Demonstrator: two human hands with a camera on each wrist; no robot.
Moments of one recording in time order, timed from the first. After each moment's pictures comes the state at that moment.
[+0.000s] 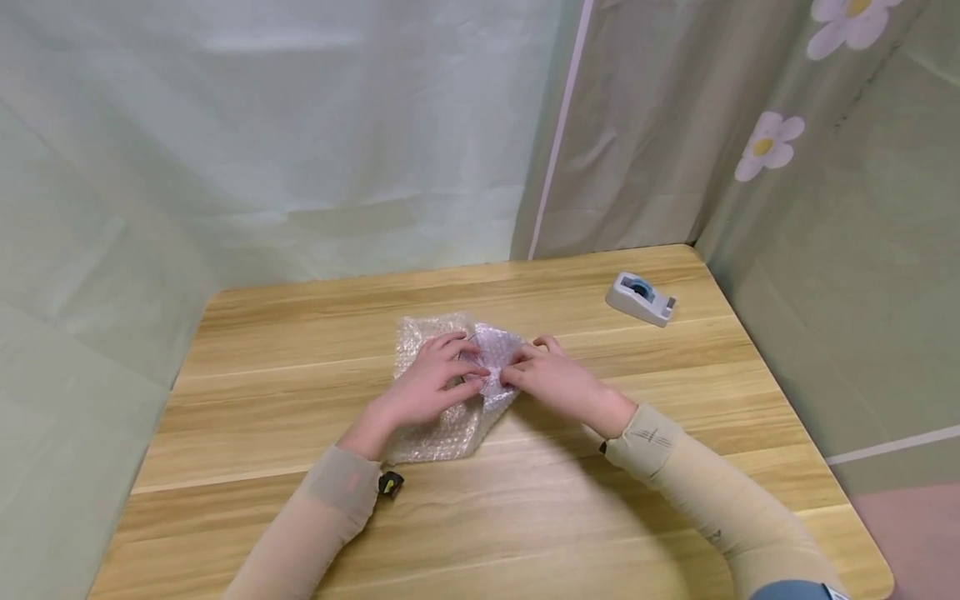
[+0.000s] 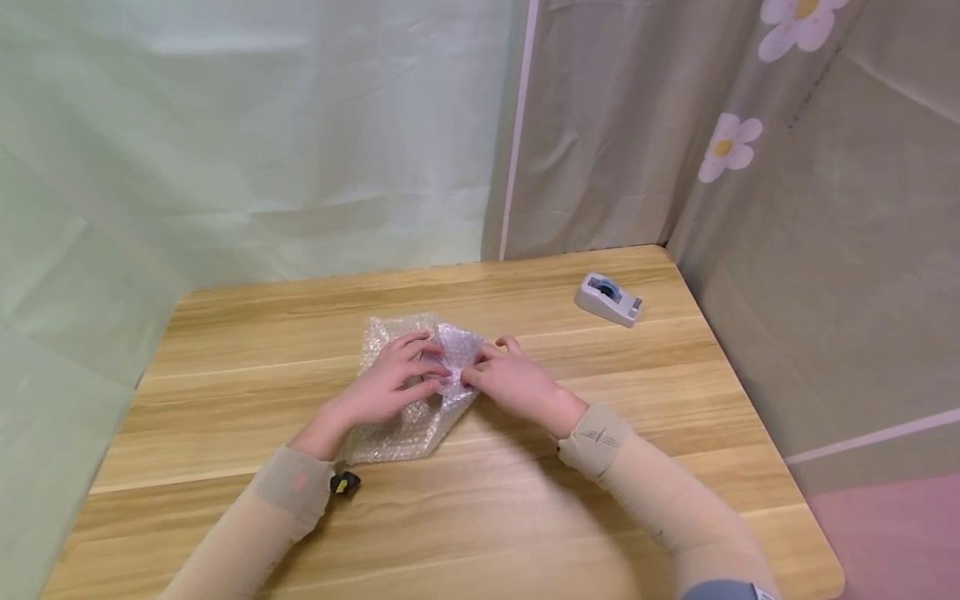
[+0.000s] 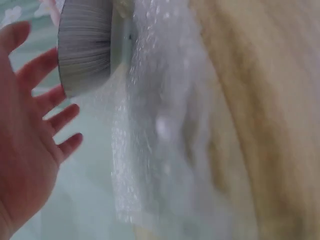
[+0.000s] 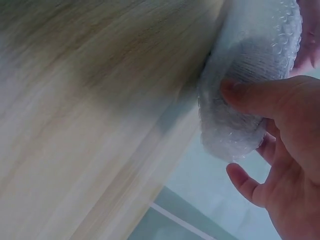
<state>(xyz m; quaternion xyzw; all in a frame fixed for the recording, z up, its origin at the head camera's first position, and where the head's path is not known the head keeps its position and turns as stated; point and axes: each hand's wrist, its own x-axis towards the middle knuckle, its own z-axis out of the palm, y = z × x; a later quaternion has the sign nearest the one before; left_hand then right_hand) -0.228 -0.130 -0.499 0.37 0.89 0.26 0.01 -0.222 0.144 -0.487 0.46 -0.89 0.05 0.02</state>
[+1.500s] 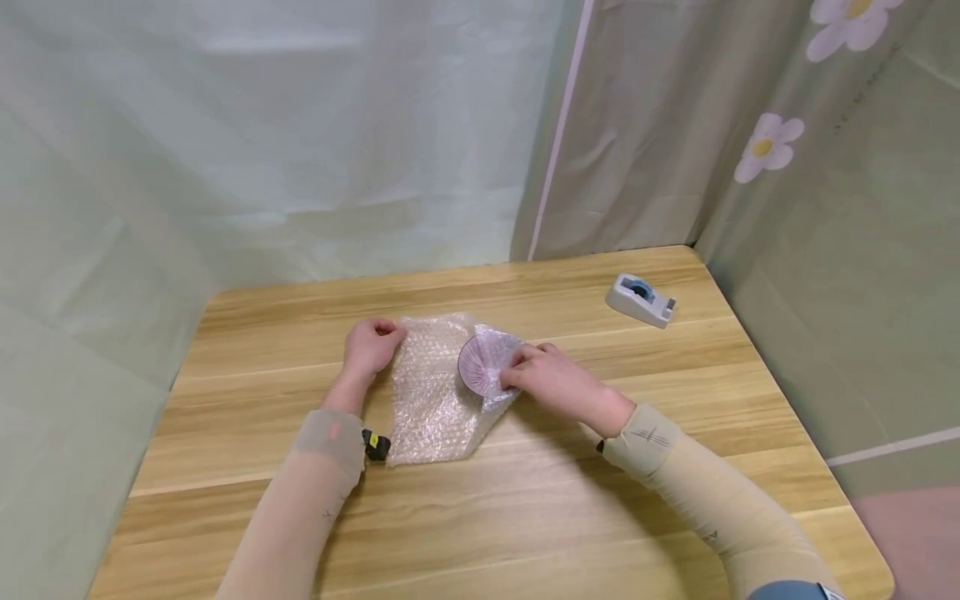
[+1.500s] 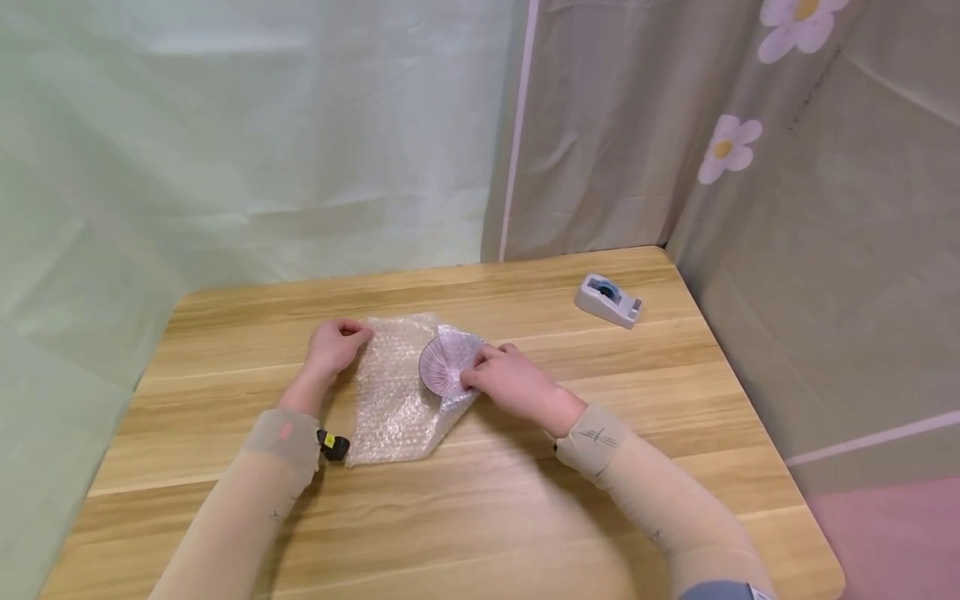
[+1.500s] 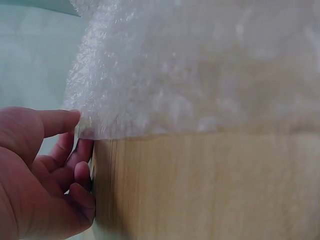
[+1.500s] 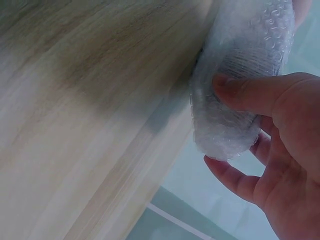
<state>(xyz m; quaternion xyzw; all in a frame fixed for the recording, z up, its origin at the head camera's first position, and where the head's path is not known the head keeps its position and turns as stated) -0.288 -0.198 -0.524 -0.12 0.89 0.45 0.04 -0.221 0.141 -0.482 0.45 -0.89 0.06 0.00</state>
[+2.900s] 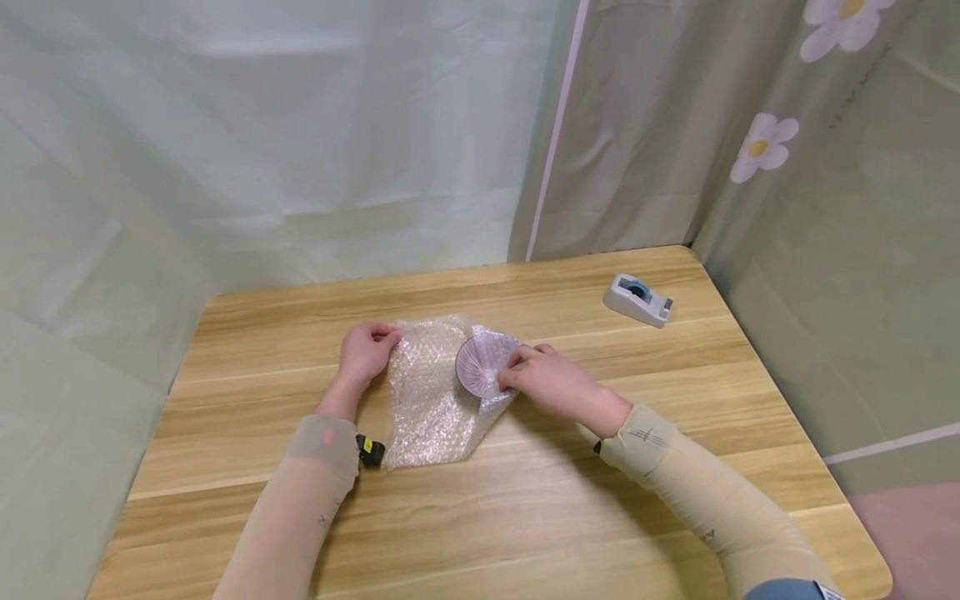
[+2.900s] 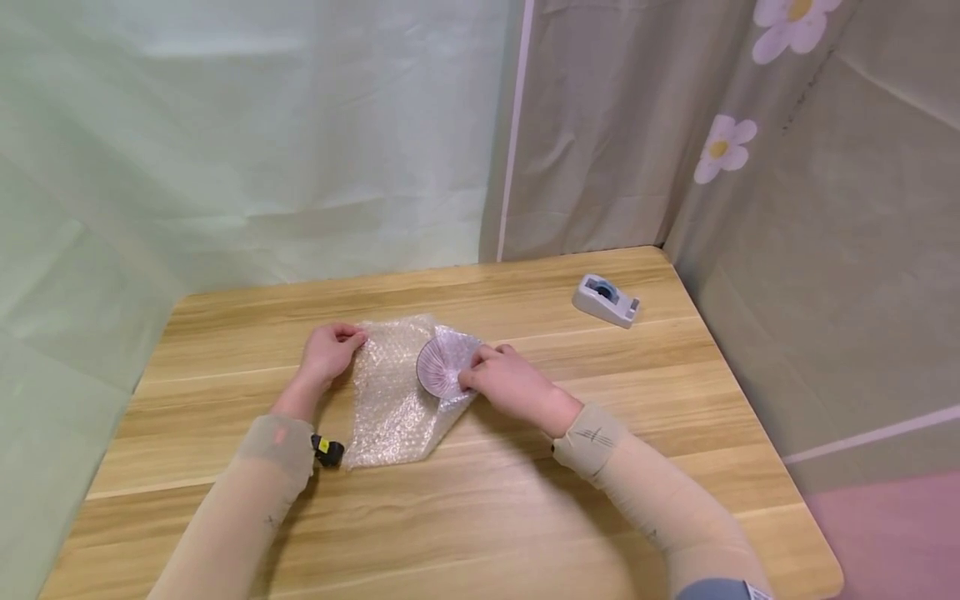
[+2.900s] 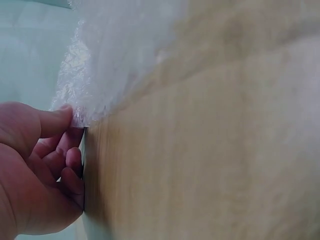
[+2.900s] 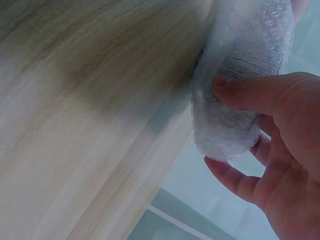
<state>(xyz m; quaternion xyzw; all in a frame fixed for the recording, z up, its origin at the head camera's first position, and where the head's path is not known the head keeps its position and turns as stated) -0.288 -0.203 -0.528 -0.09 0.89 0.44 0.04 -0.224 0.140 -0.486 0.45 -0.89 0.04 0.02</state>
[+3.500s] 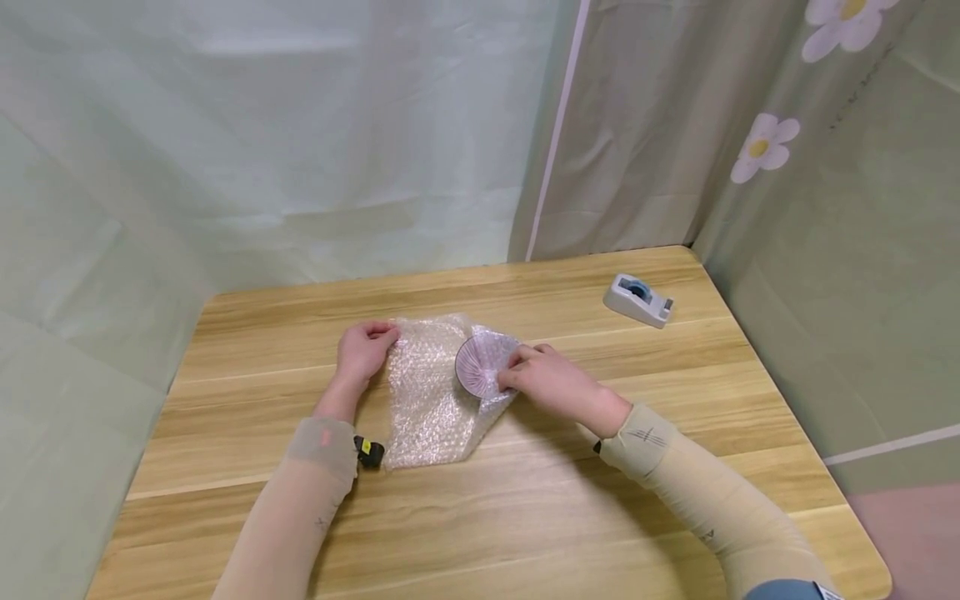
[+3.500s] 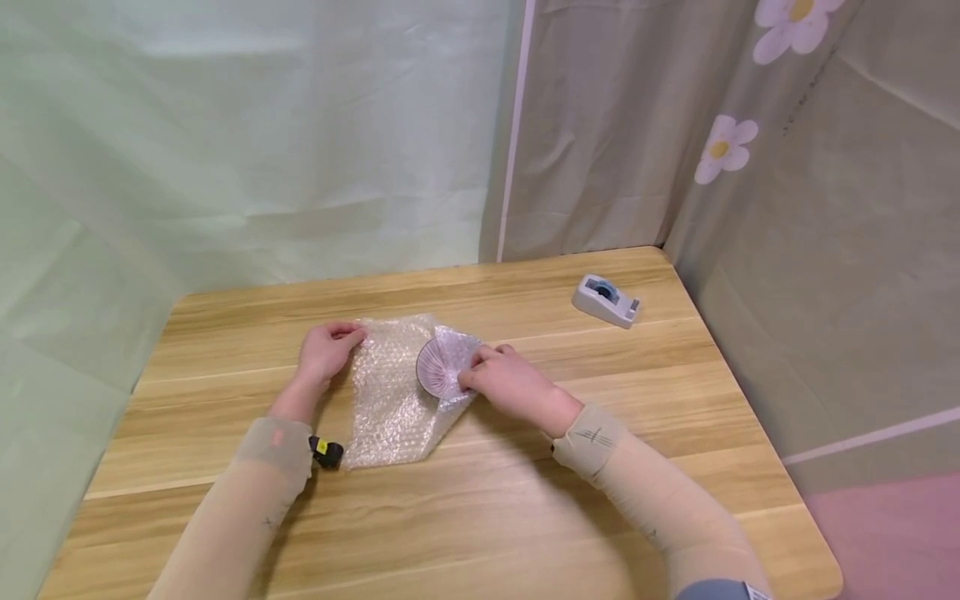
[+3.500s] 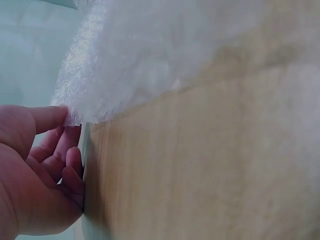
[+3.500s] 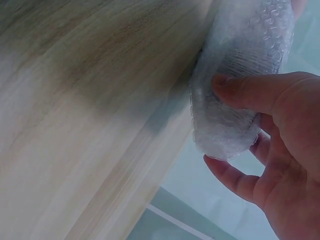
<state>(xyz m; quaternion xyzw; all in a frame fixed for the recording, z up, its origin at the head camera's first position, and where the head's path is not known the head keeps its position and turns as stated) -0.286 -0.203 -0.529 -0.13 0.85 0.50 0.04 -0.225 0.140 -0.490 0.45 -0.89 0.05 0.02</state>
